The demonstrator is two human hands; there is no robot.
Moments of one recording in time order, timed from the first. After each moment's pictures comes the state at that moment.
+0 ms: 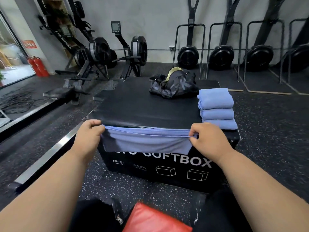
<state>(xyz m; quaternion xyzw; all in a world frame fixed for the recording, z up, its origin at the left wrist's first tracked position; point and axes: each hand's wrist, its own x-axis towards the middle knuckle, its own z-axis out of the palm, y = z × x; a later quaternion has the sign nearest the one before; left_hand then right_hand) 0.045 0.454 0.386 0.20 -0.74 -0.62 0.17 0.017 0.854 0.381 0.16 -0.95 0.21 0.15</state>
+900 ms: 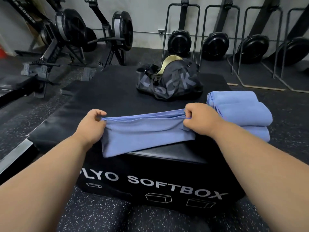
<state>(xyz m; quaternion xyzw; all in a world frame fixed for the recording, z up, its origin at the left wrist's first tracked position) -0.247 0.437 0.279 0.13 -0.85 -0.50 0.07 -0.265 0.825 0.341 0.10 -0.97 0.22 0.02</state>
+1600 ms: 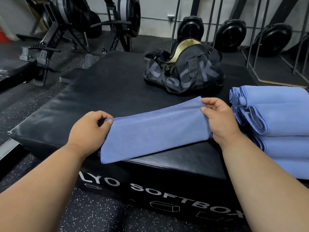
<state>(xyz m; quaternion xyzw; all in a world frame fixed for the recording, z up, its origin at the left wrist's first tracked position) -0.265 0.426 0.238 0.10 -0.94 -0.31 0.12 -0.328 0.811 0.252 -0.06 -0.75 0.65 0.11</state>
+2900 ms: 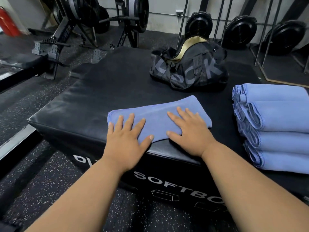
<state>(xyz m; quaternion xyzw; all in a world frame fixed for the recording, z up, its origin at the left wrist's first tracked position) -0.203 0.520 0.230 0.01 -1.00 -0.09 0.03 -0.276 0.761 0.238 0.20 -0.97 0.11 -0.04</state>
